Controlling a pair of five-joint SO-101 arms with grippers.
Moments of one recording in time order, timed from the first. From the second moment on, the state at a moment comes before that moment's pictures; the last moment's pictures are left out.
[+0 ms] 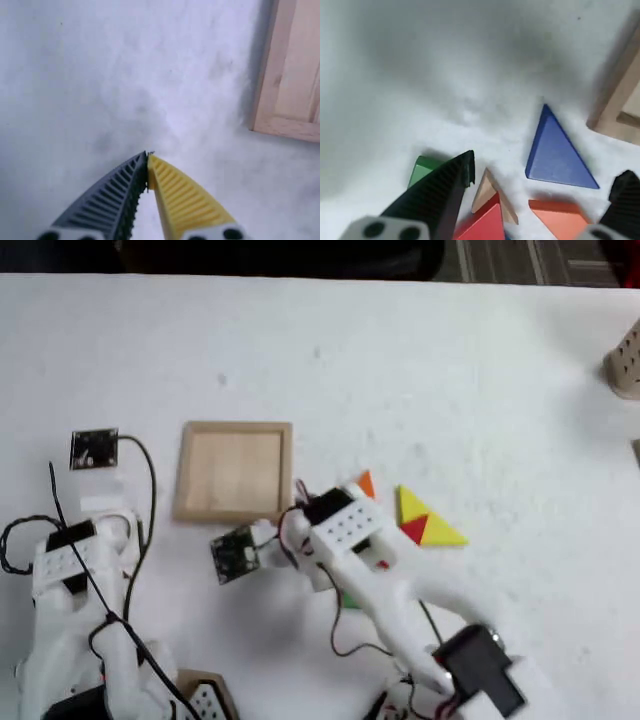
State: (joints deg) left arm -28.0 -30.1 65.8 43.0 -12.5; right arm -38.6 -8.0 39.2 64.7 74.8
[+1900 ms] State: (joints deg) left arm -28.0 -30.1 65.8 43.0 -12.5; right arm -33.1 1.5 23.9 67.8 36.4
